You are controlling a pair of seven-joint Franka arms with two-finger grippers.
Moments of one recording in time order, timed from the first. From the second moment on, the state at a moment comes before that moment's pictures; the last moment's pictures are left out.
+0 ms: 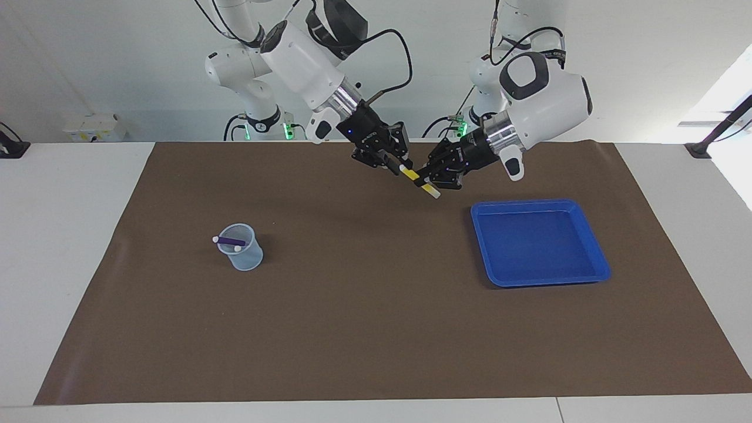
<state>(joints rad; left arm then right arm) 0.44 -0.02 -0.81 -1.96 -1.00 2.05 -1.39 0.54 0.01 0.02 -1.90 0.72 2.40 0.39</state>
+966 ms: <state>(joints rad) 0.44 -0.06 -0.81 -1.96 -1.01 2.05 -1.39 0.44 0.01 0.02 -1.84 0.63 2.21 0.33</state>
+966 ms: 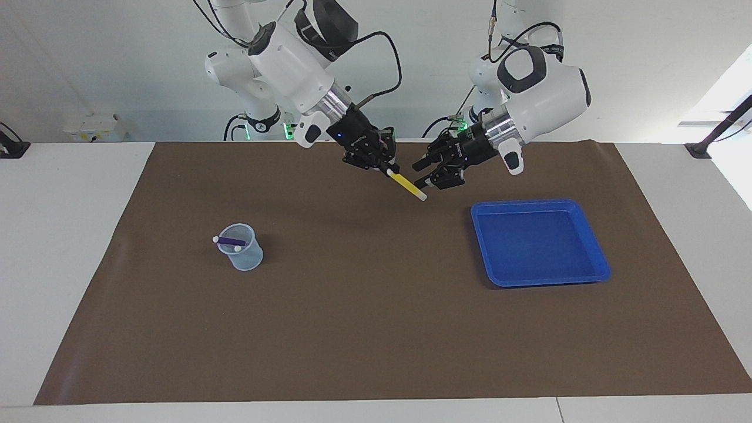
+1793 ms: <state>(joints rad) 0.44 -0.07 -0.81 -1.96 -0.94 2.08 -1.31 0.06 0.08 0.00 -1.63 0.19 1.80 -0.39</state>
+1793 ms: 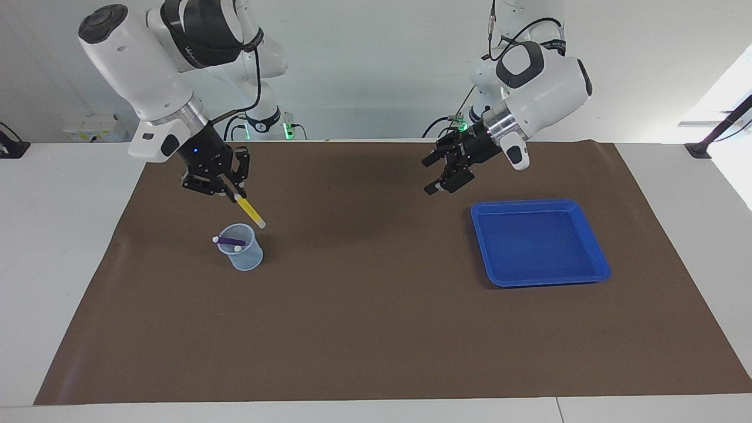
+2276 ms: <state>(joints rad) 0.43 -0.07 -0.81 -1.96 -0.84 2.09 -1.26 0.03 0.04 0.01 -1.79 0.12 1.91 -0.45</state>
